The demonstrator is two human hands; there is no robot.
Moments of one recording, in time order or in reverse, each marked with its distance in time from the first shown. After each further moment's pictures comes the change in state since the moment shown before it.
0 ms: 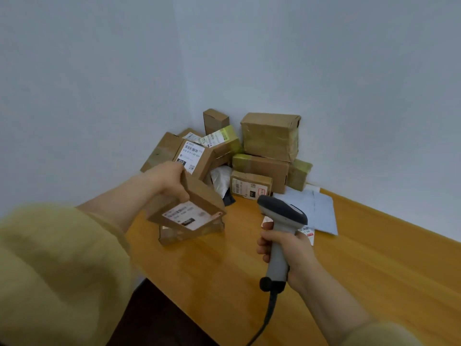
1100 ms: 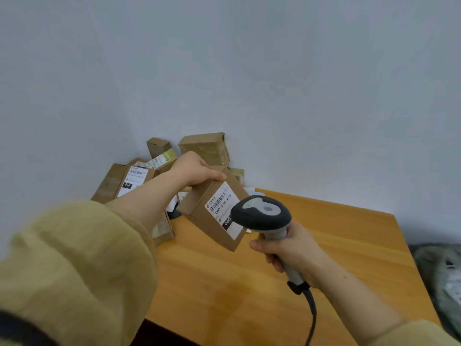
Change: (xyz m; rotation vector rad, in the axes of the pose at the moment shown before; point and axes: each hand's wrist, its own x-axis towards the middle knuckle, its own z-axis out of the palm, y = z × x) left_hand -0.109 0.207 -0.013 -0.479 0.142 0.242; right_hand -0.141 -0.025 -0.138 -0.503 -0.061 -0.262
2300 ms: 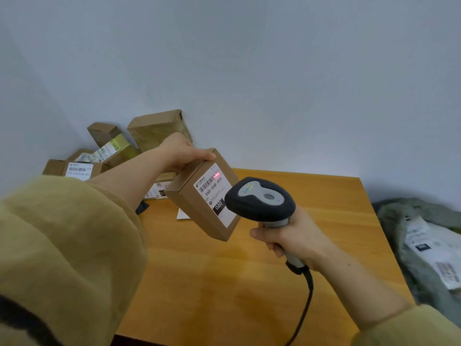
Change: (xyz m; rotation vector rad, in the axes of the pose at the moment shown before) left_hand 0.085 0.026 0.055 -0.075 -0.230 0.010; right_hand 0.020 0.019 -0.046 -0.016 0.110 -0.005
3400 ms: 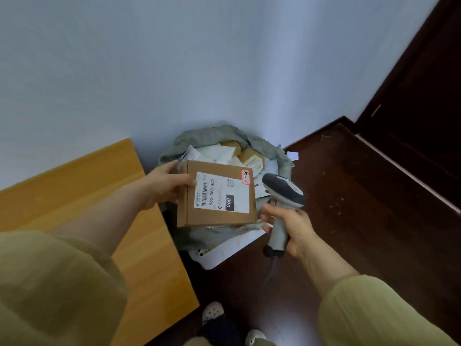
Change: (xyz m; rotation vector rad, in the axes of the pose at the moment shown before) left_hand -0.159 0.311 0.512 -0.187 -0.802 0.060; right_hand -0.285 0.334 -0.358 1.065 1.066 0.437
